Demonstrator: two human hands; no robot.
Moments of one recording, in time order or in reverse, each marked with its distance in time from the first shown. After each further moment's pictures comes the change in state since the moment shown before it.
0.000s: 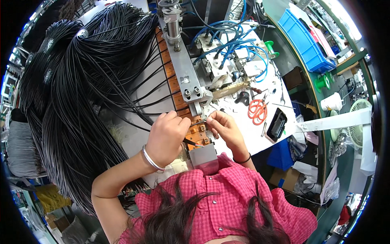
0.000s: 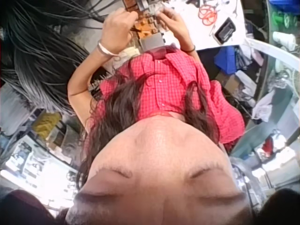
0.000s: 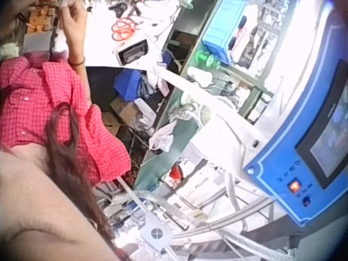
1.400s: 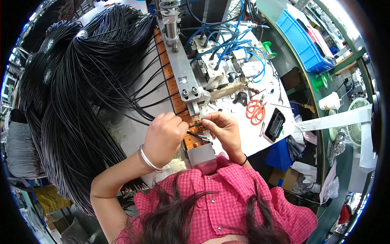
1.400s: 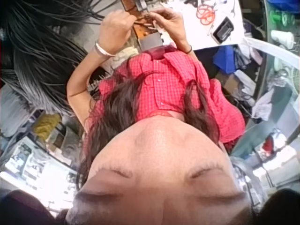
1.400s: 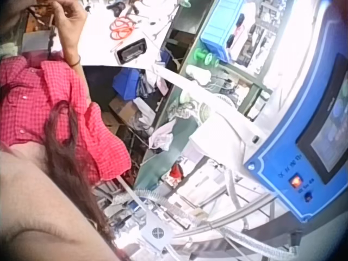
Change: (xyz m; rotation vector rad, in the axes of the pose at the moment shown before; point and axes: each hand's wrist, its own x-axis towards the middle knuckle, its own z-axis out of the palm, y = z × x) left_hand 0.001 0.001 -0.005 0.081 -0.005 0.098; right_hand -0.015 -0.013 0.011 0.007 0.010 -0.148
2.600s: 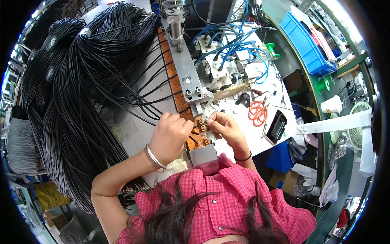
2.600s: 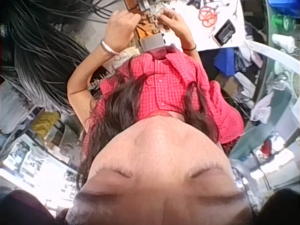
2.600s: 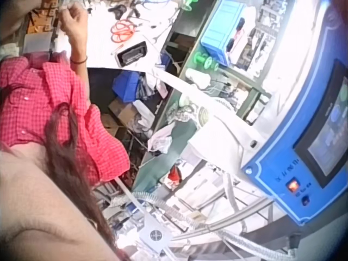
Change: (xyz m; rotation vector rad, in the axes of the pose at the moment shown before) left_hand -0.002 -0.001 0.010 0.003 -0.097 -0.030; right_hand 0.015 0.012 -0.022 0.000 -0.135 0.260
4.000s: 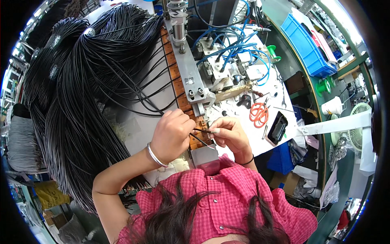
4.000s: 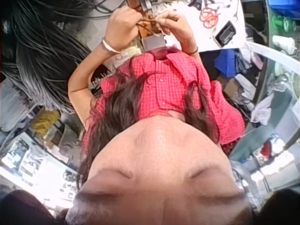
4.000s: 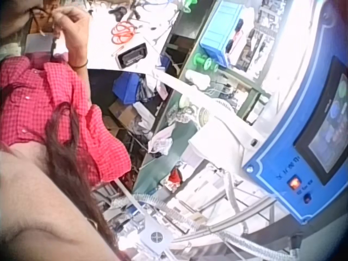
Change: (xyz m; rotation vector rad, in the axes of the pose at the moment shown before) left_hand 0.001 -0.001 -0.001 -0.127 0.145 -0.054; right_hand -0.020 -0.017 0.015 0.218 -0.050 -0.179
